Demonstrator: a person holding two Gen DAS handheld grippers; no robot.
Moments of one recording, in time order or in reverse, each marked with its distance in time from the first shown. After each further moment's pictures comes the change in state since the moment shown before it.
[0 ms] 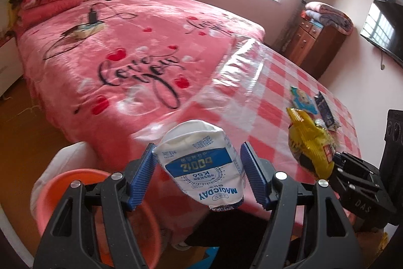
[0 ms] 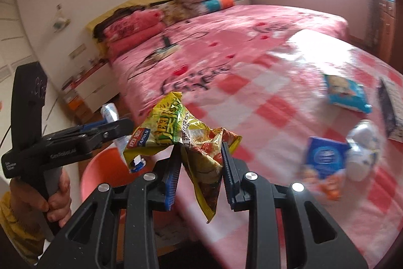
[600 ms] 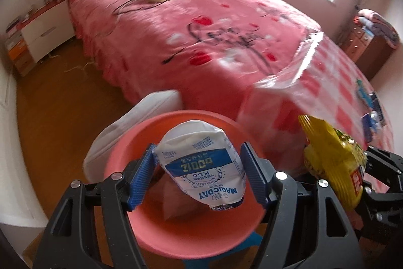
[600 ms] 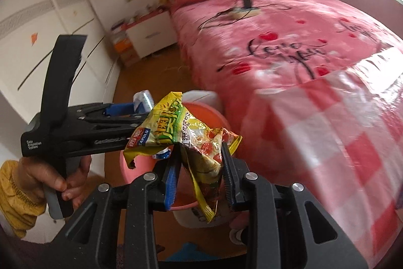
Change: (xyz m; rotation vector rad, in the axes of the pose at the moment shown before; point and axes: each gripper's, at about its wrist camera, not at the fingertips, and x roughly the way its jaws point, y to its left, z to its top) left arm -0.026 0.129 -0.069 -0.160 0.101 0.246; right arm 0.078 0.149 -0.037 -0.280 0.213 0.221
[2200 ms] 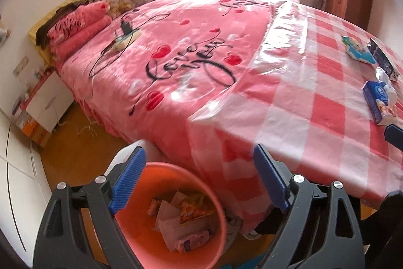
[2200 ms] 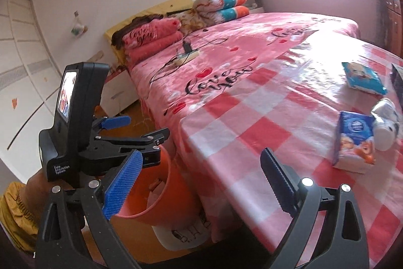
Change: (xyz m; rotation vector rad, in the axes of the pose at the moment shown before) left arm 0.012 -0.163 0.026 0.376 -0.097 0.153; right arm -0.110 -0.096 -0.061 0.279 -0.322 -0.158
